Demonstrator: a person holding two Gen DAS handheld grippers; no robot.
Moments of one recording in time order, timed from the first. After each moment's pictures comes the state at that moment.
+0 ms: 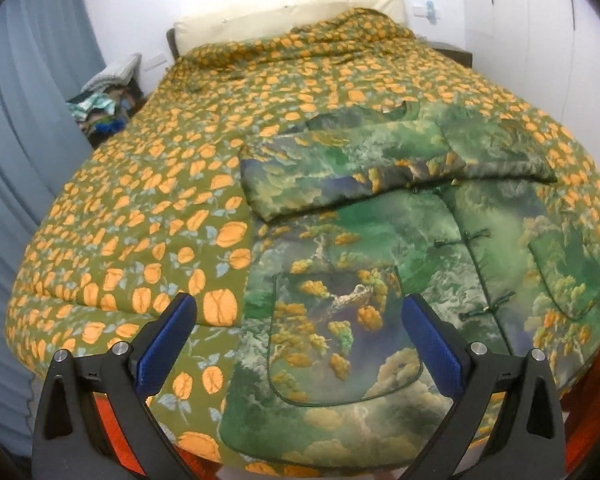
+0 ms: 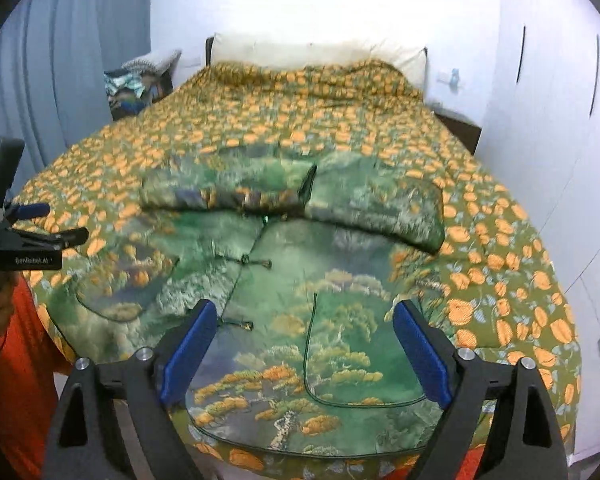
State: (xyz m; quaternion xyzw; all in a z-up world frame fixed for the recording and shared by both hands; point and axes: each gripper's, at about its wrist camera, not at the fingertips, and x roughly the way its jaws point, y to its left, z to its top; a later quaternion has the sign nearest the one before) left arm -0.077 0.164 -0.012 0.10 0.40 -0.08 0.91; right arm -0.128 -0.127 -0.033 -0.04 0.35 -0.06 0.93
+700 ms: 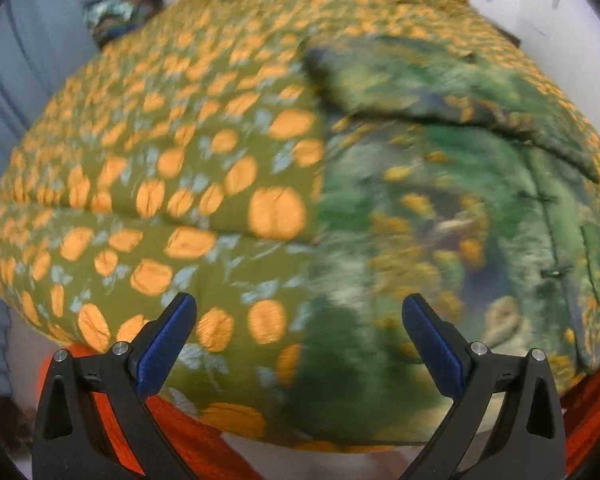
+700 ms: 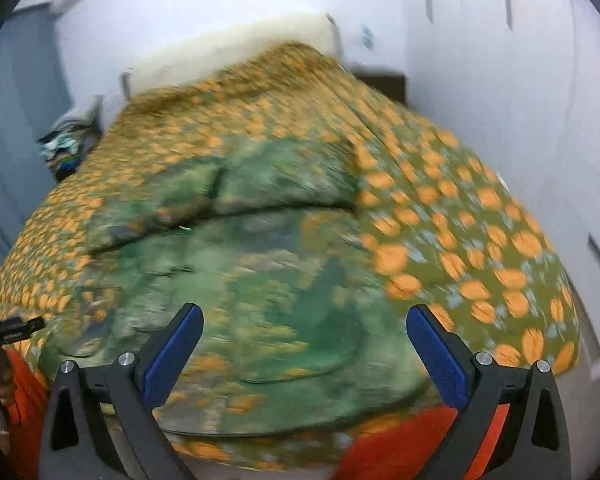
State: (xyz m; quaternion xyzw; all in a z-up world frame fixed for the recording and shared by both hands) left arm -0.033 0.266 -0.101 0.01 0.53 -0.05 0.84; right arm -0.151 -0.264 -0.057 0.12 0.41 -0.17 0.89
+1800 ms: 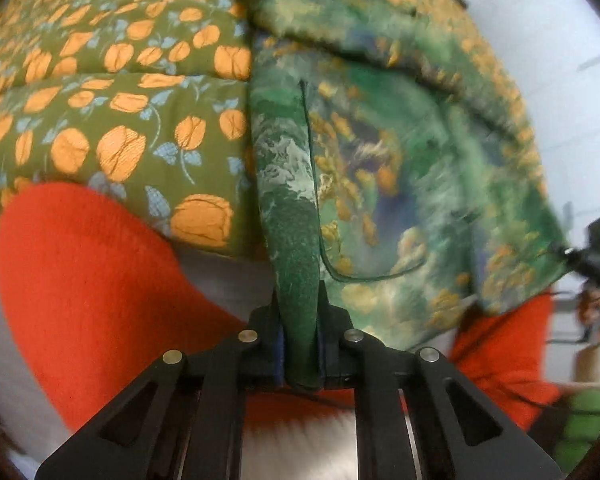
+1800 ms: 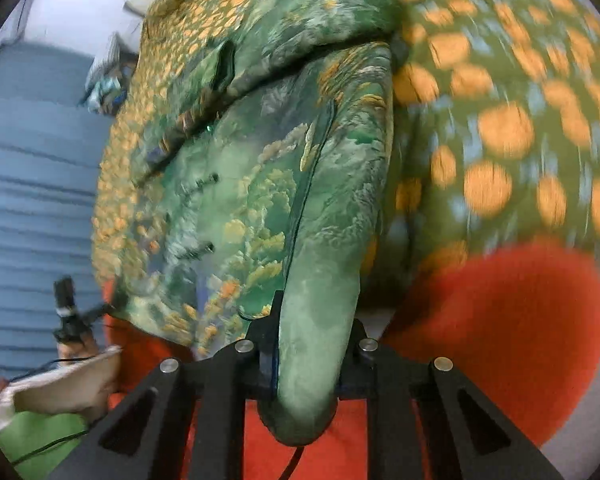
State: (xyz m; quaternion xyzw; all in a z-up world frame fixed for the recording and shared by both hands) left arm -0.123 0.303 -0.070 -0.11 0.64 -0.21 0.73; right arm -0.205 -0.287 -0.092 0.34 0.57 0.06 0.75
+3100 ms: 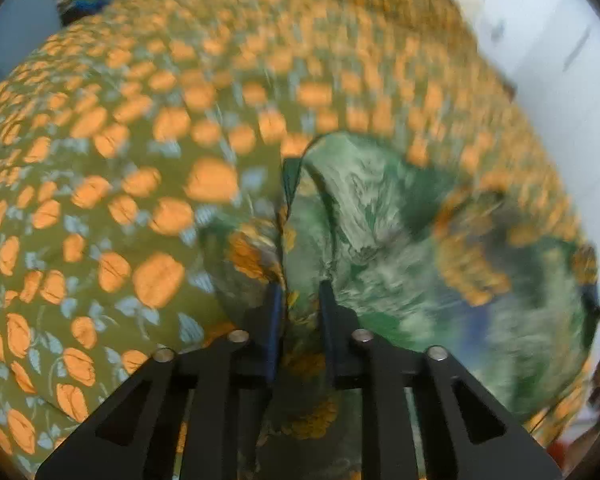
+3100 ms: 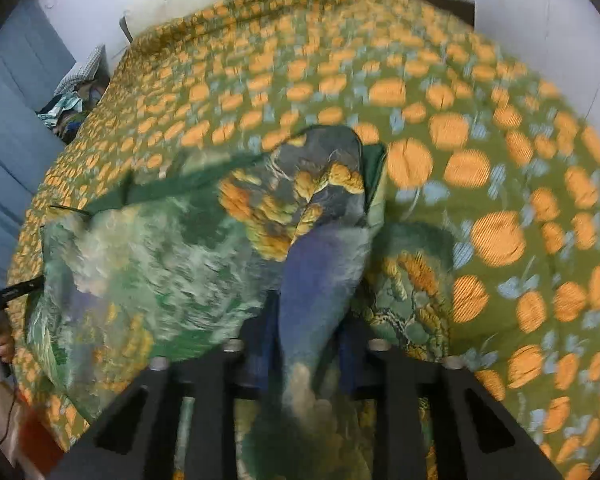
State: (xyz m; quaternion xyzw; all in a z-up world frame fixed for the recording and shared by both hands) left arm 0.202 0.262 -0.095 -0.10 0.52 -0.11 0.84; right arm 0.101 -0.343 -0.084 0.11 0.47 -0.07 0.87
